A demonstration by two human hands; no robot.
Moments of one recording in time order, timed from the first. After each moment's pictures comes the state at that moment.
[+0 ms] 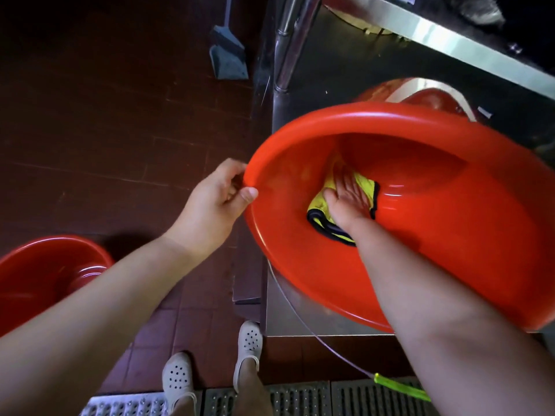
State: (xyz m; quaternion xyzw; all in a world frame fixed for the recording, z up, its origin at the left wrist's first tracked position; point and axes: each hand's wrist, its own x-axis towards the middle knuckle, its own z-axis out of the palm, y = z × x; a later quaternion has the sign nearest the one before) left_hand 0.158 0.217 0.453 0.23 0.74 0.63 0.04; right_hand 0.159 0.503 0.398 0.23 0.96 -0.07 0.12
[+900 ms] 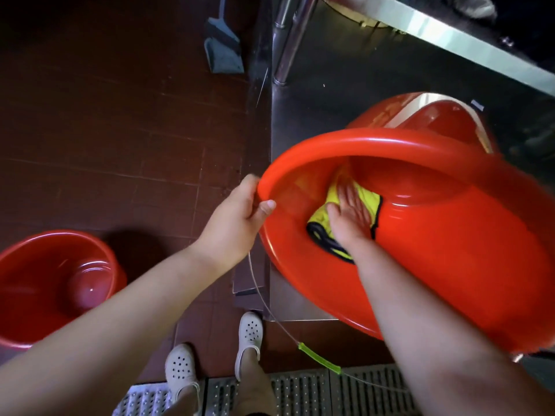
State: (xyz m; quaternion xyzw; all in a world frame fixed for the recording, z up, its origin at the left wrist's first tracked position) left_hand 0.188 0.228 0.442 0.22 0.77 0.60 0.11; right_hand 0.212 0.485 0.394 0.27 0.96 -0.07 0.07
